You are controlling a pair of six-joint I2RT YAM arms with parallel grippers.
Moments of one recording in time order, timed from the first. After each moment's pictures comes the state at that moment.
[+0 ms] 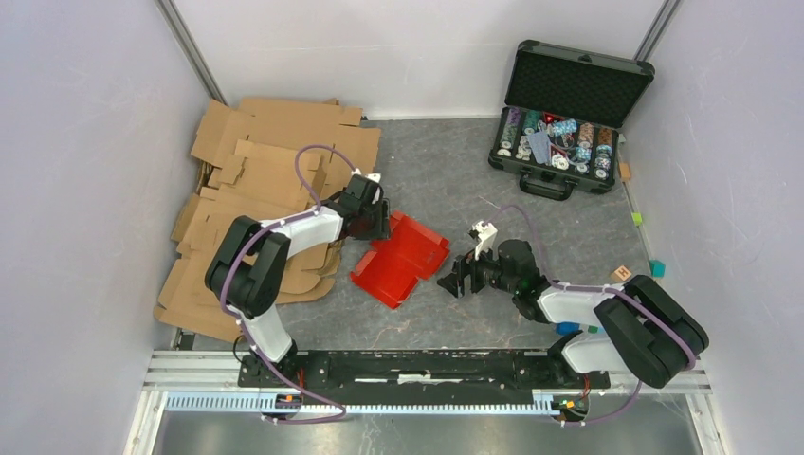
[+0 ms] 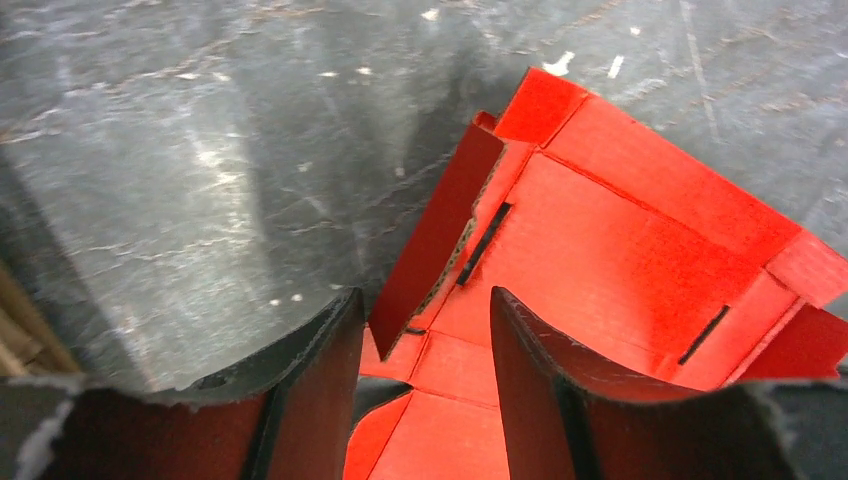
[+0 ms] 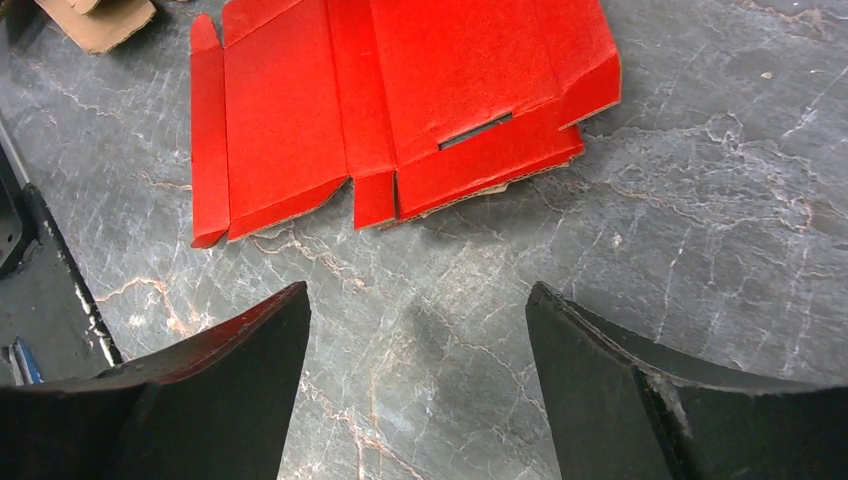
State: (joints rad) left arm -0.50 1.74 0.99 -0.21 -0.01 -0.42; right arm 0.59 1.32 0.24 0.64 -0.35 0.28
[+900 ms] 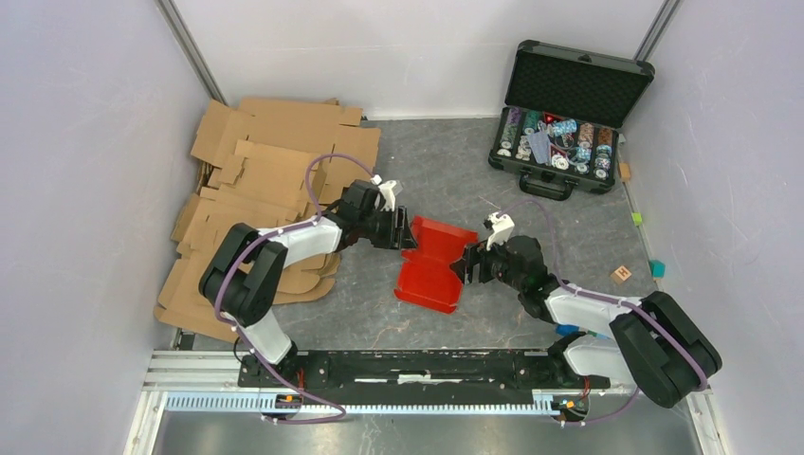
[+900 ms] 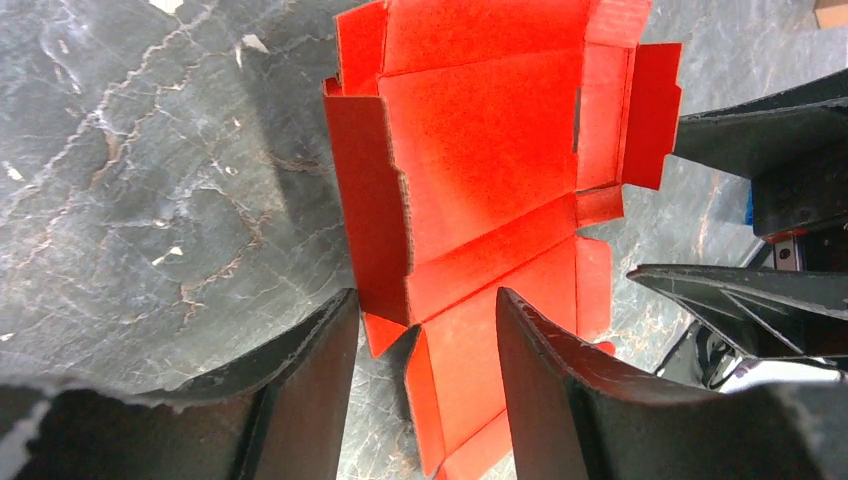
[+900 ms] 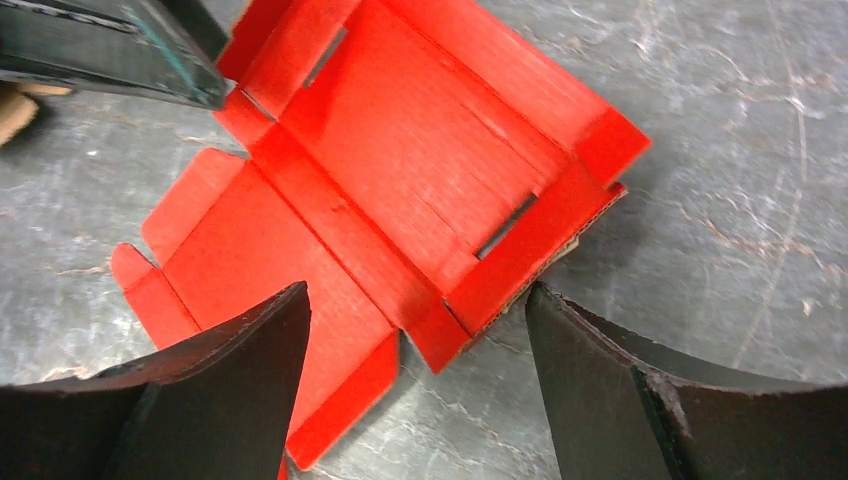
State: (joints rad) left arm -0.53 1.70 0.91 -0.02 0.45 -0.42; right arm 0.54 1.23 0.26 0.54 -0.18 0.30
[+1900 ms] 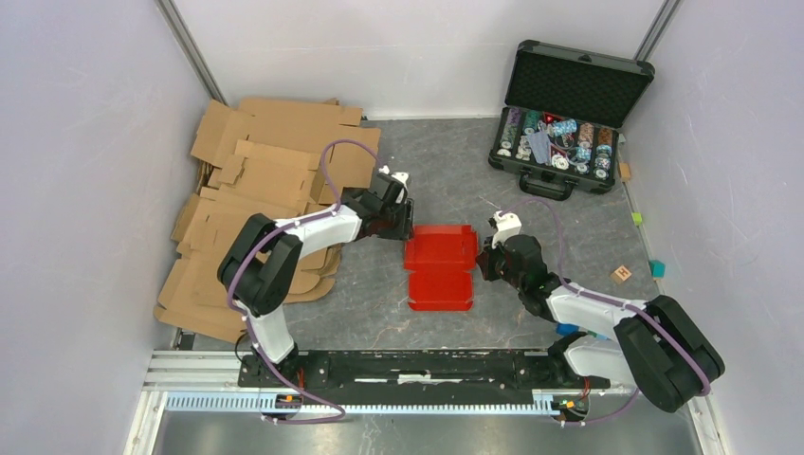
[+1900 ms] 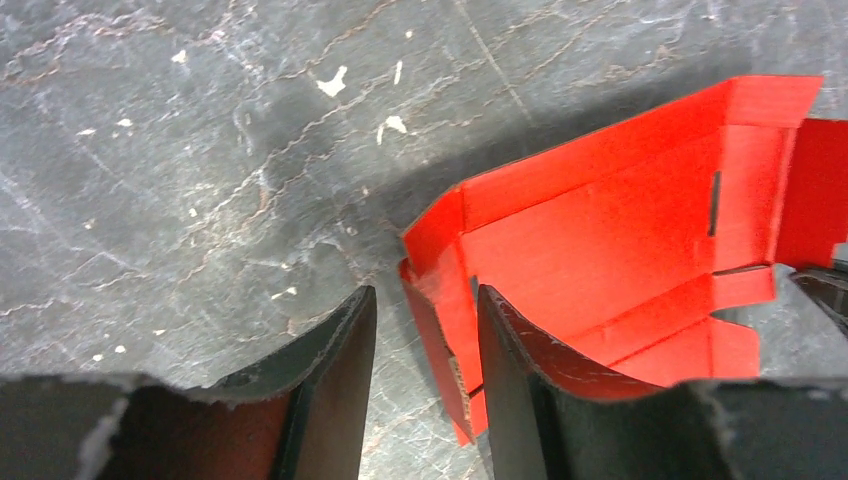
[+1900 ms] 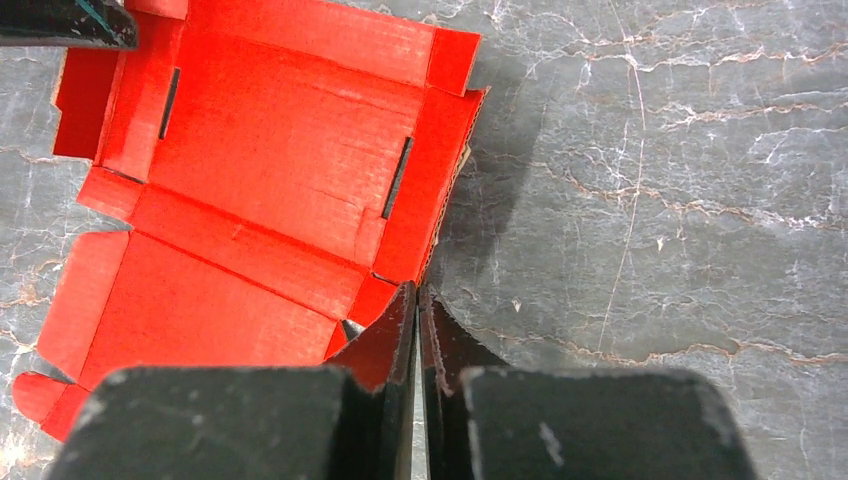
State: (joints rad) left arm -0.63 1.79 1.11 -0.21 0.06 -0.42; right arm 0.53 1.20 0.28 0.39 0.04 0.27
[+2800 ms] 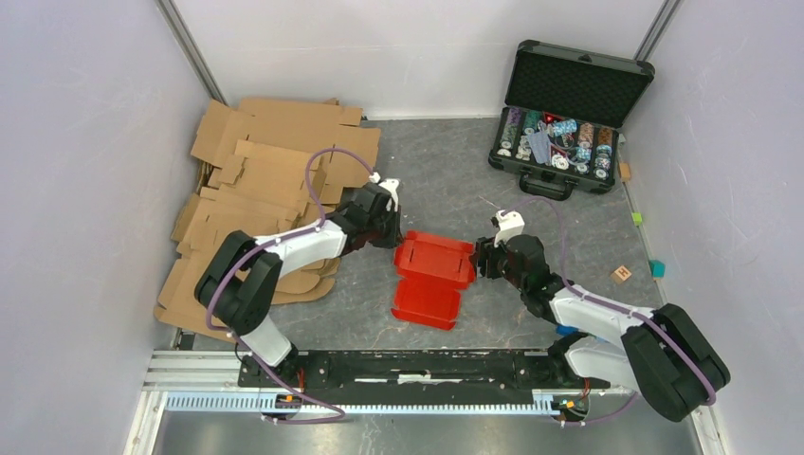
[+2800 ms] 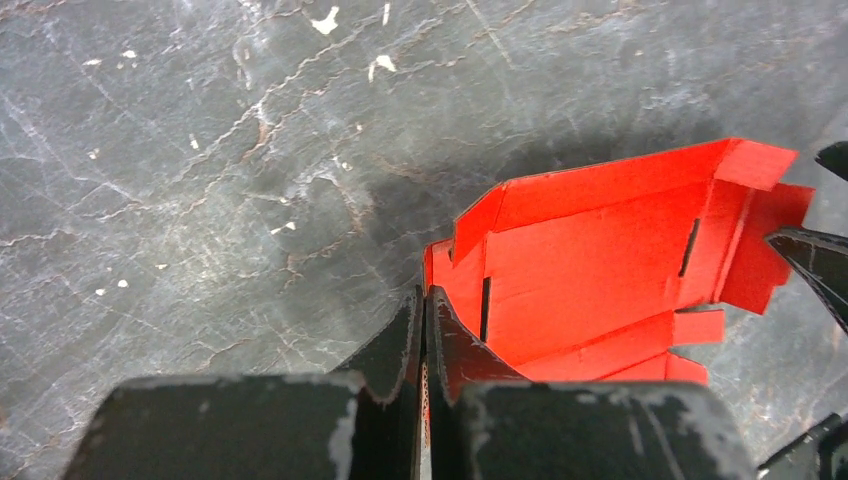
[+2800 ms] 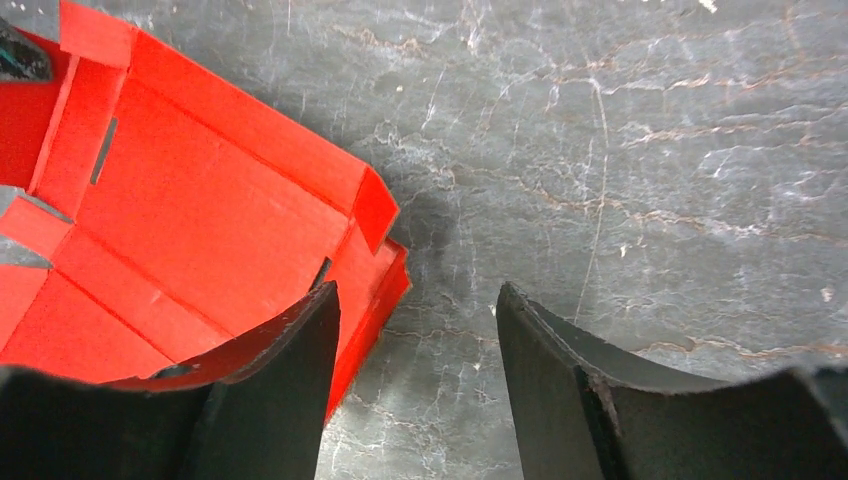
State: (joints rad) left arm -0.63 1.66 0.94 -0.13 0.07 -0.42; right arm 0.53 1.17 0.28 0.37 0.07 0.23
